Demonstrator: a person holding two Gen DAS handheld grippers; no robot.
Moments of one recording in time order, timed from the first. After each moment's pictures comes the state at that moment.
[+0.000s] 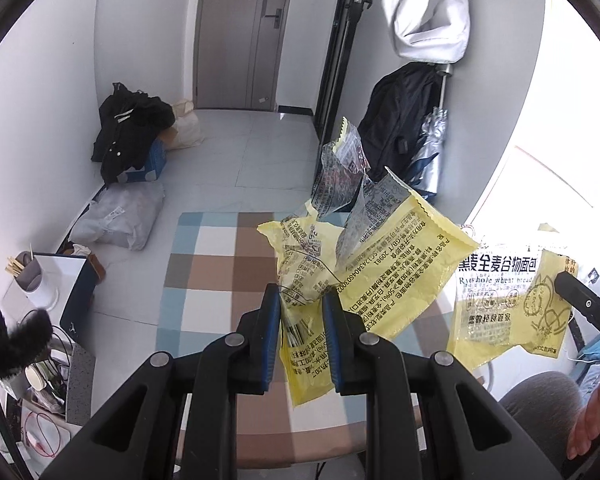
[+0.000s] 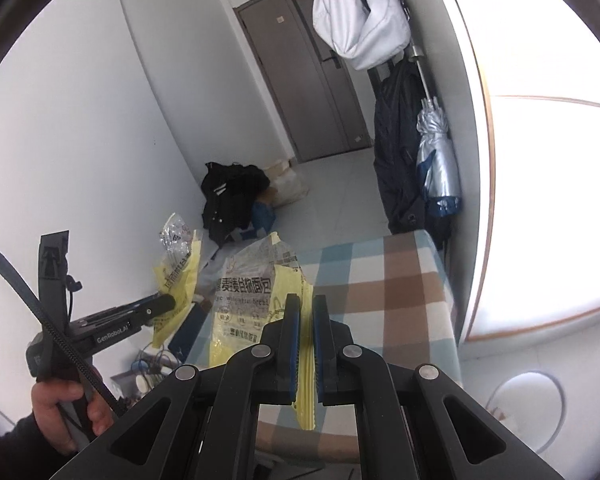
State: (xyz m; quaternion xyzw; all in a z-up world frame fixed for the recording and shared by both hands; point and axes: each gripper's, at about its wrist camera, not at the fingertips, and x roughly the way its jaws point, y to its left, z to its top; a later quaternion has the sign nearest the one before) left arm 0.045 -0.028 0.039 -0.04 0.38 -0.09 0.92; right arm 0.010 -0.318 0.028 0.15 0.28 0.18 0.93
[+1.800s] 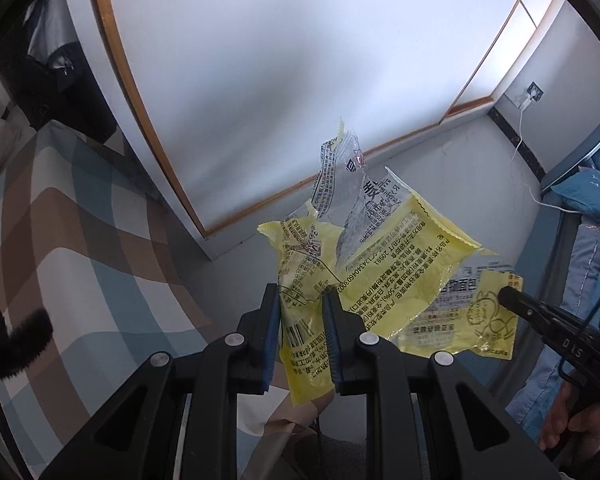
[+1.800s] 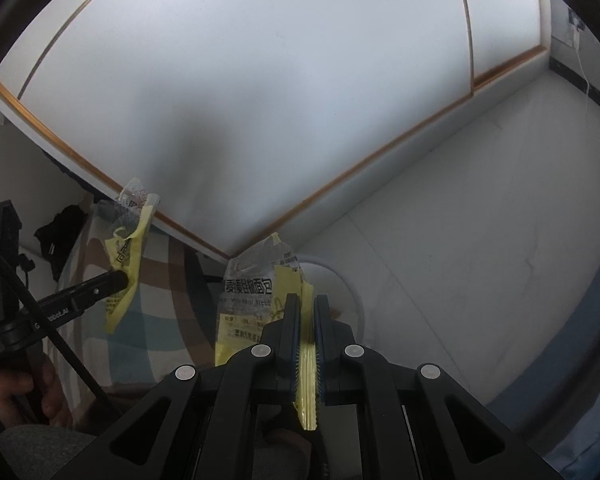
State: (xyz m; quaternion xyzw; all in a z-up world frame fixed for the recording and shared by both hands) left arm 0.082 -0.394 -0.112 0.13 0.55 -0.30 0.76; right arm -0.014 -0.643 -0.197 0.33 0.46 -0.09 0.82
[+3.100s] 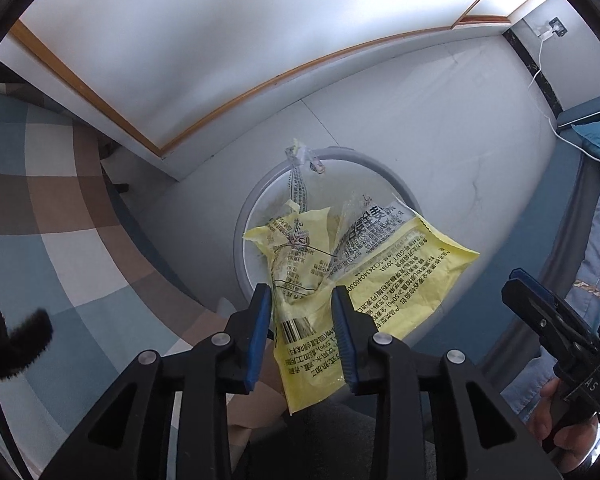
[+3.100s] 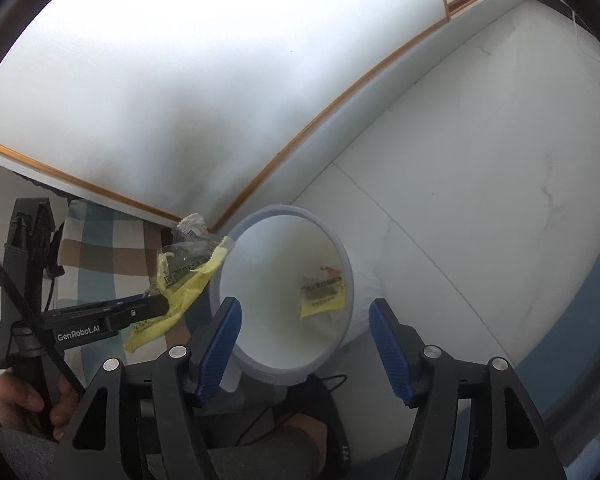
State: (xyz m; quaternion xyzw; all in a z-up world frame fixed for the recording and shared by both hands) left arm 0.091 -0.449 -0.177 0.20 0.68 -0.28 0.65; right arm -0.026 -0.659 -0.259 0.40 0.48 -0.09 0.77
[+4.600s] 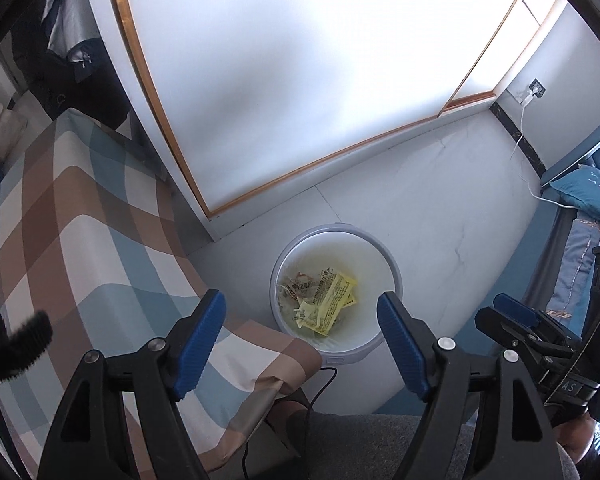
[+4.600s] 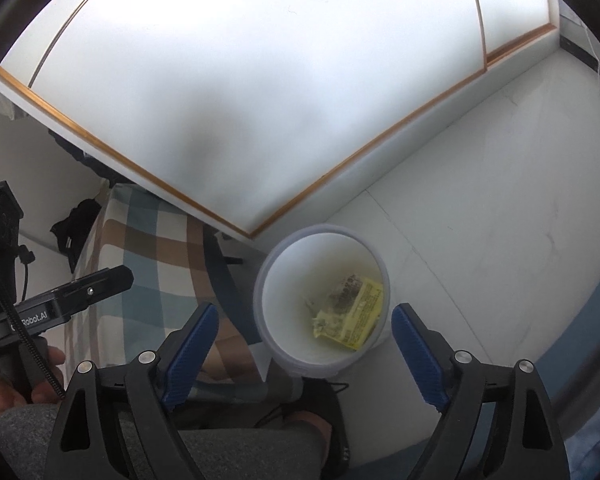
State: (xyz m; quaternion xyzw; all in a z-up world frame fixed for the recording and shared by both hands) left arm 0.073 -0.386 -0.084 0.13 0.57 -0.29 0.76; right arm -0.030 -0.633 -0.191 0.35 0.45 -0.05 0.82
